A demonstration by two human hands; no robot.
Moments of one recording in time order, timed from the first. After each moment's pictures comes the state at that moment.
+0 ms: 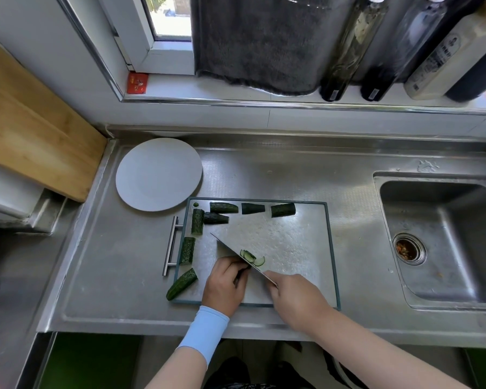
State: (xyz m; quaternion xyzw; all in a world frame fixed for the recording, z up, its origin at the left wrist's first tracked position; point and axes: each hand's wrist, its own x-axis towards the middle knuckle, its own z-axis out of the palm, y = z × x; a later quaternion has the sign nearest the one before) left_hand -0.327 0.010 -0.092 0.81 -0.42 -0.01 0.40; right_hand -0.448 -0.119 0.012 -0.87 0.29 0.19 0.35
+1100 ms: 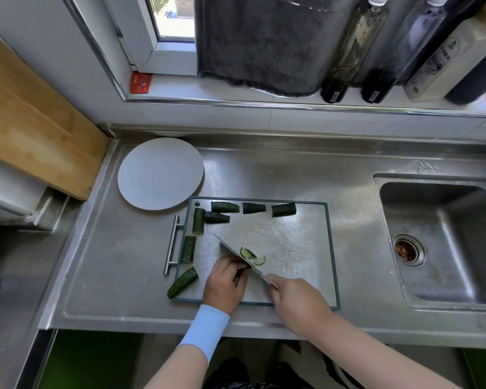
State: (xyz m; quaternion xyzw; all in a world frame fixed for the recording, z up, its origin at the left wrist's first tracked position) left_hand -0.327 0.011 -0.093 0.82 -0.40 -0.02 0.40; right_hand -0.456 -0.113 0.013 -0.87 0.30 0.20 0.34
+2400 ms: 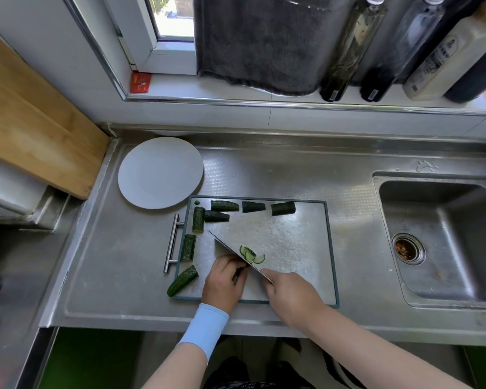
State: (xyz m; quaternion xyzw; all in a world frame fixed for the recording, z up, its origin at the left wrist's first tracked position) left_hand -0.329 0.013 -0.092 0.83 -0.40 -0.01 0.40; right_hand -0.446 -0.112 0.009 -0.87 0.29 0.19 0.35
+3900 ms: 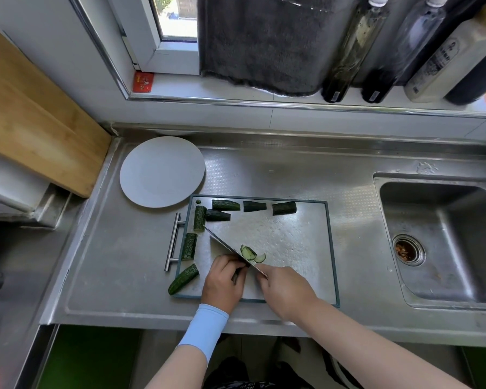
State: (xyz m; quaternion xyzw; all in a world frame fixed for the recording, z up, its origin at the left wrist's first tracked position) left_hand -0.330 0.016 -0.088 0.83 -0.39 -0.02 0.40; right_hand -0.431 -0.109 0.008 -0.87 0.28 0.19 0.35
